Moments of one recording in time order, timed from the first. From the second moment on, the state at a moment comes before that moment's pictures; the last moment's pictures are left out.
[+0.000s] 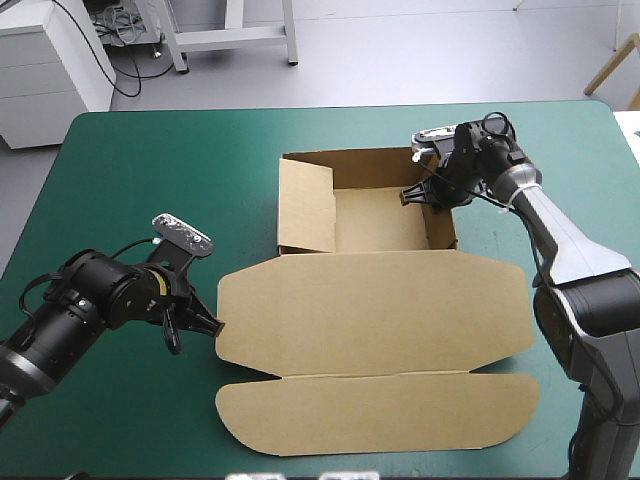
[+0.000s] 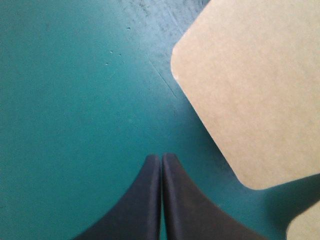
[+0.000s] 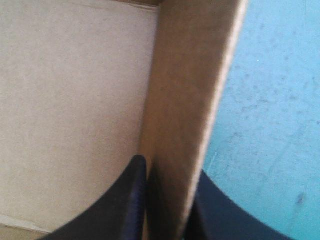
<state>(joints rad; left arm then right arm) -0.49 1.15 -1.00 0.14 1.06 -0.02 0.23 1.98 -1.78 0.03 1.07 -0.04</state>
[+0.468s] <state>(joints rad) -0.49 1.15 -1.00 0.14 1.05 -0.02 0.19 1.95 -1.78 0.00 1.00 -0.04</state>
